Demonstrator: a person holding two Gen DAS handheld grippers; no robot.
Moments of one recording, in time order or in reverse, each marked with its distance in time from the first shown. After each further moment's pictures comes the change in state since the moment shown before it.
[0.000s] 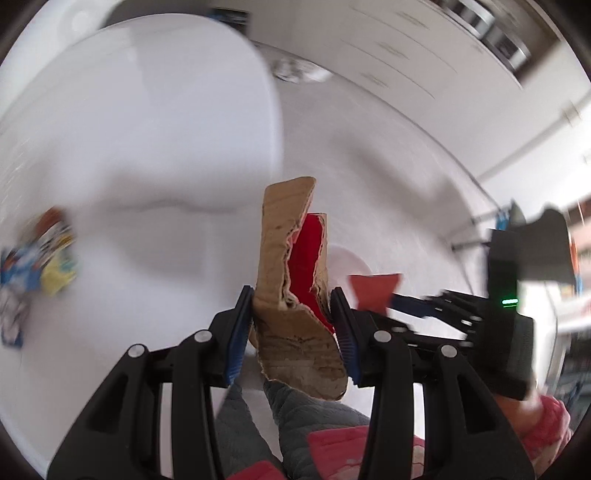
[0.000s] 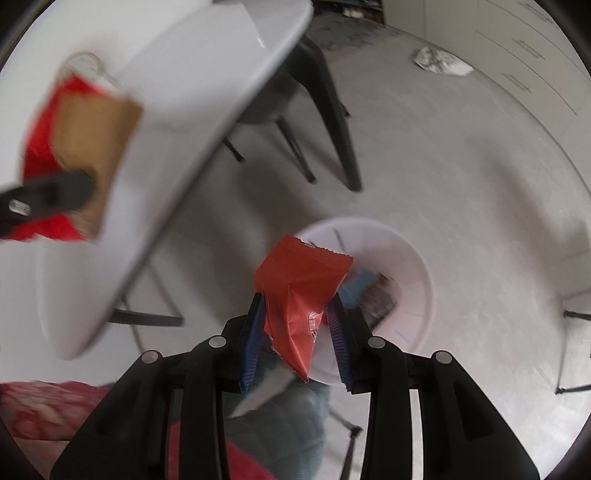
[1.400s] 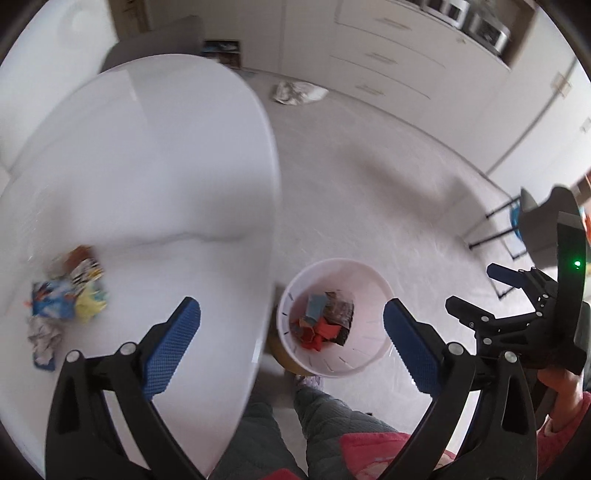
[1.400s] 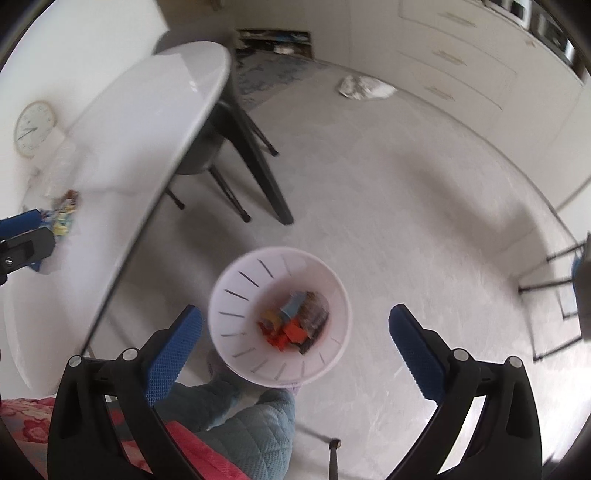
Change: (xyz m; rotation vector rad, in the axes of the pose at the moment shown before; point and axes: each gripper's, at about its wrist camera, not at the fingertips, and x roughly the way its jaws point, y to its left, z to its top) left arm -0.035 0.019 -0.029 0.052 -0.116 0.109; right arm -0.092 -0.025 -0.012 0.118 -0.187 -0.181
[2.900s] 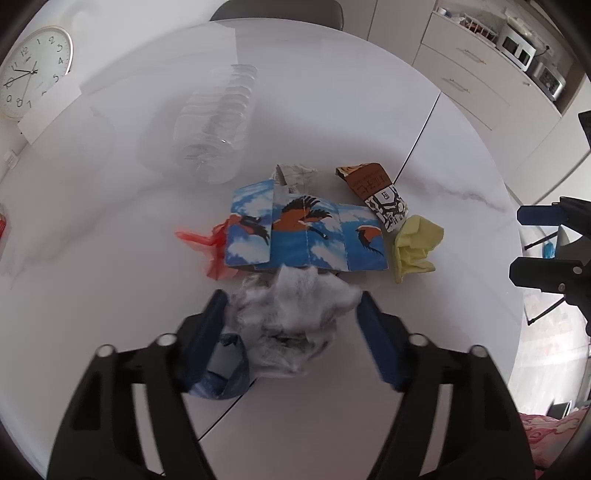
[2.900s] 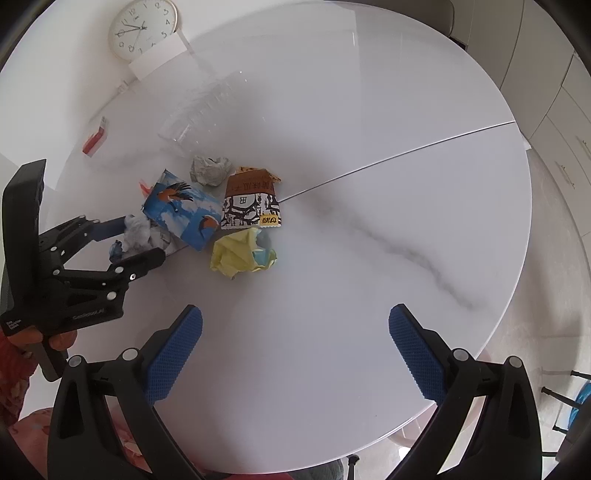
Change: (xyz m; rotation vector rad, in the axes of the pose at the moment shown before) left arm 0.020 0.305 -0.076 -0.137 -0.019 0.072; right arm 0.062 0.308 0.082 -0.359 0.154 0.203
